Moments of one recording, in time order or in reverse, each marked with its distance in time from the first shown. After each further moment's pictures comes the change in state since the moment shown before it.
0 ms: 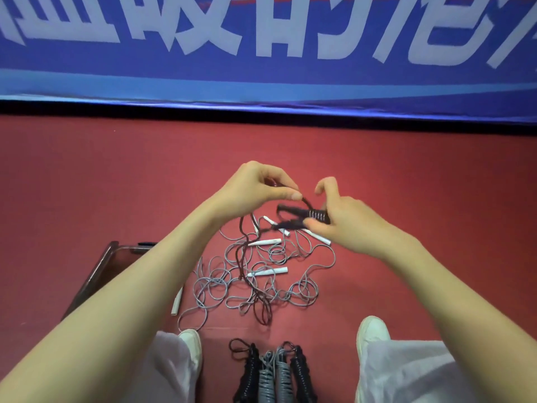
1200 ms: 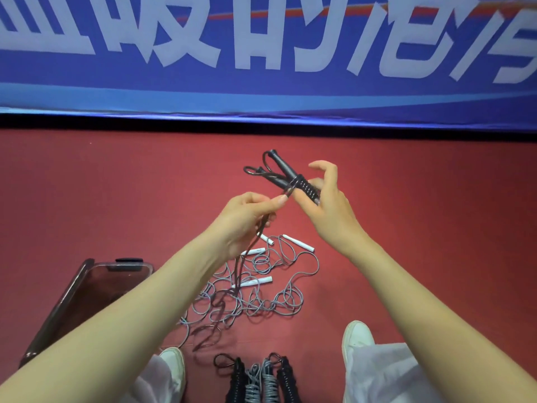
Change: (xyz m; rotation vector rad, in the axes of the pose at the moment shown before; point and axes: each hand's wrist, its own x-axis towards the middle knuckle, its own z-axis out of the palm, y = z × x) left_hand -0.003 -0.001 0.046 -0.737 0.179 -0.360; right_hand 0.014 0.008 0.003 0.447 0.439 0.015
